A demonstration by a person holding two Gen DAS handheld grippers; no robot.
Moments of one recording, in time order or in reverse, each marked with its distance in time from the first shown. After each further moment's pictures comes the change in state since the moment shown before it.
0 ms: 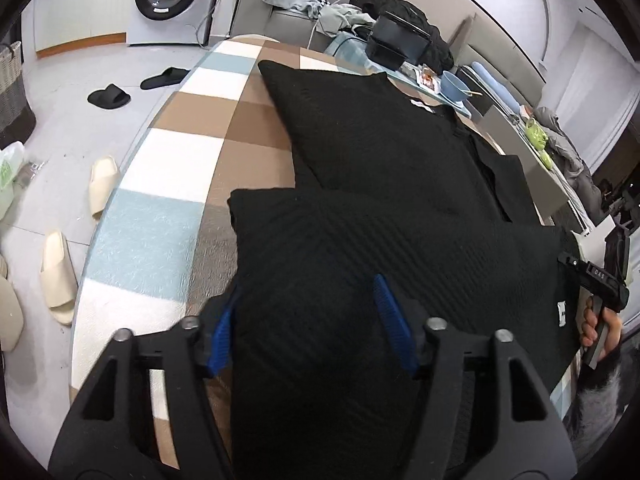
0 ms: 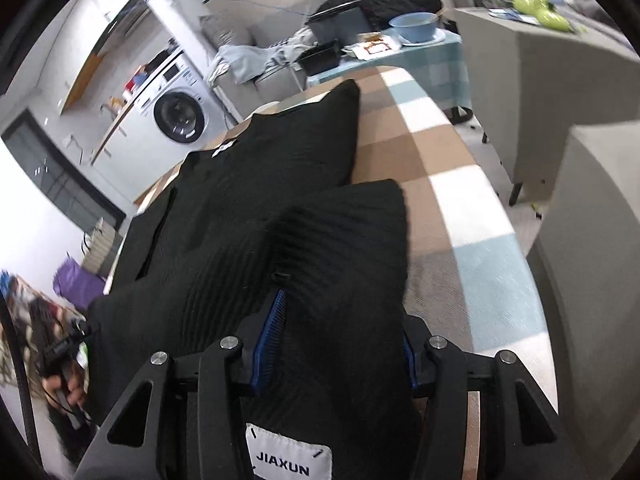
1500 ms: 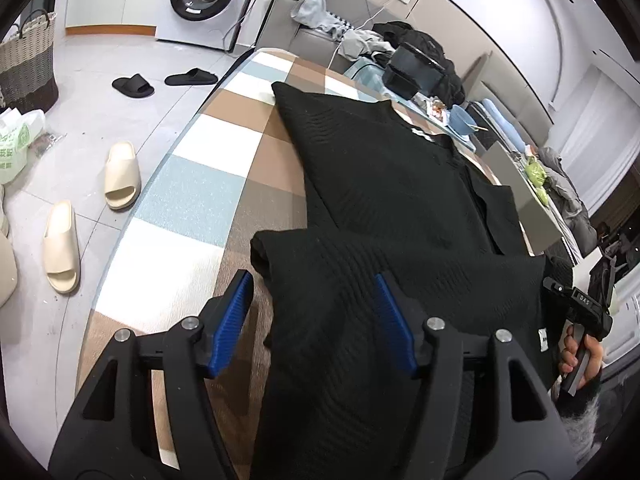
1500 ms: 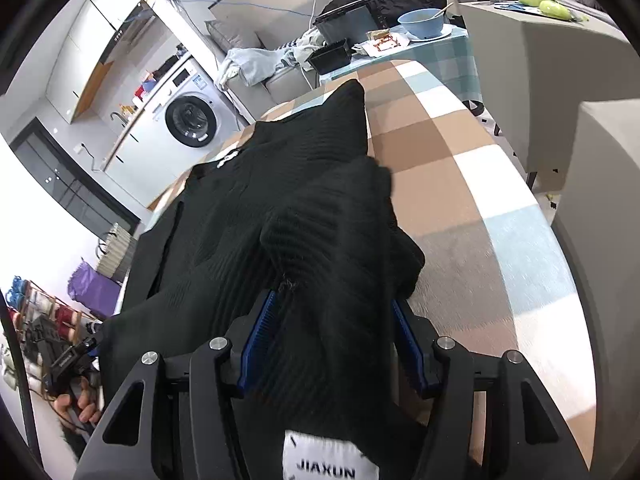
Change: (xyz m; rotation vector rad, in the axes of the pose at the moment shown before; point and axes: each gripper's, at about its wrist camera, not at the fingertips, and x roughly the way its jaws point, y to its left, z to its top) left arm -0.053 0.012 -0.030 -0.124 -0.069 -0.012; right arm 0.013 0.003 0.003 0.032 0.001 0.059
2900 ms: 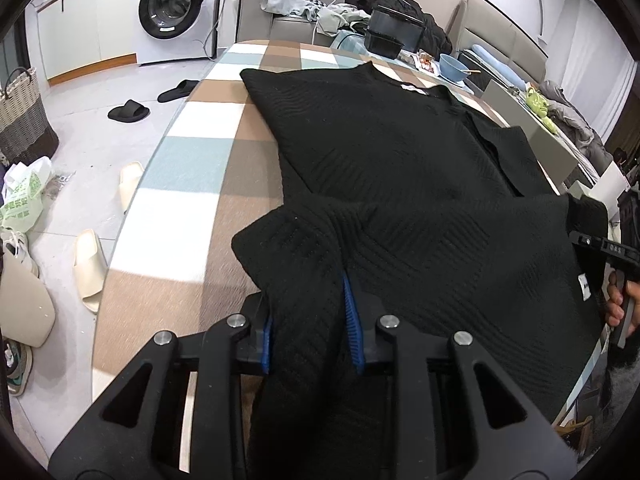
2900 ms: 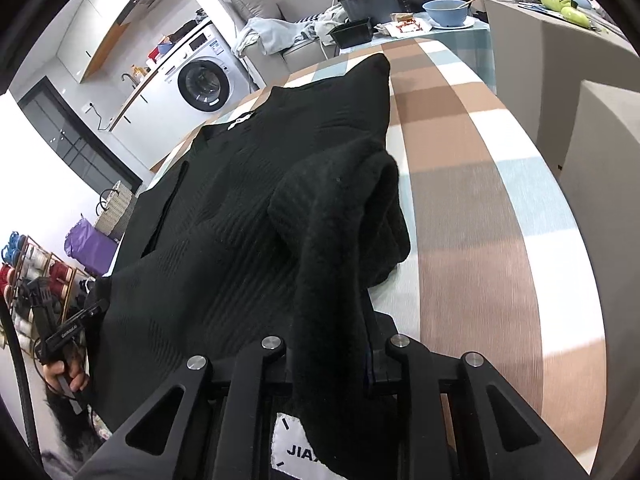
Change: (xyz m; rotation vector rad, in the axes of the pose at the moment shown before) left arm -0.008 -0.017 -0.036 0.217 0.053 0.092; right arm -0.017 0.010 -0.045 -0.101 0.088 0.012
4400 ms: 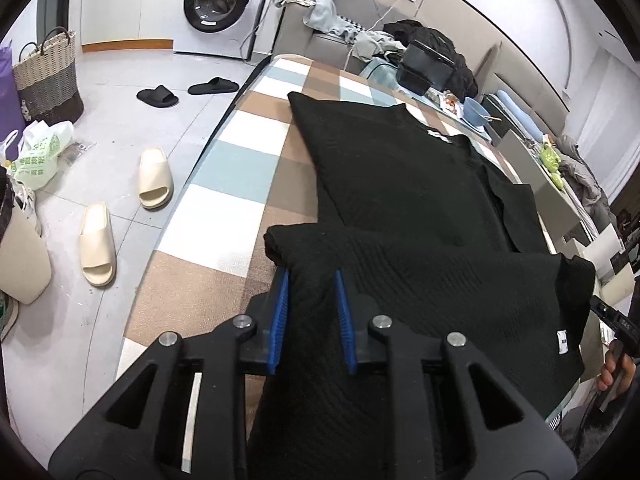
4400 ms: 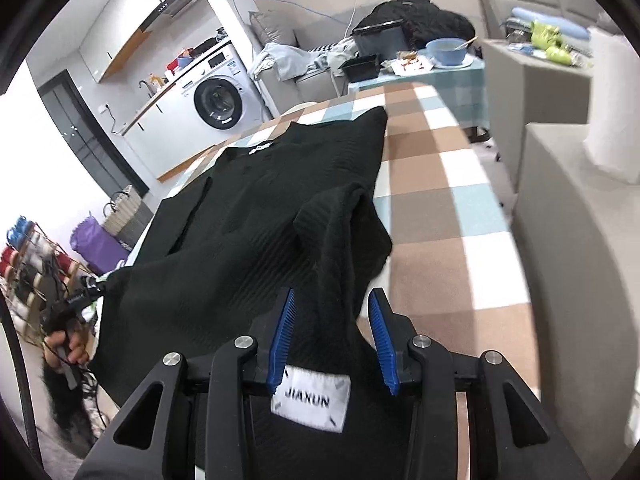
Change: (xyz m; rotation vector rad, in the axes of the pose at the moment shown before) left arm -0.032 0.023 0.002 -0.166 -0.067 0.000; right arm -0.086 0.000 -0.028 -0.076 -0.116 -0.011
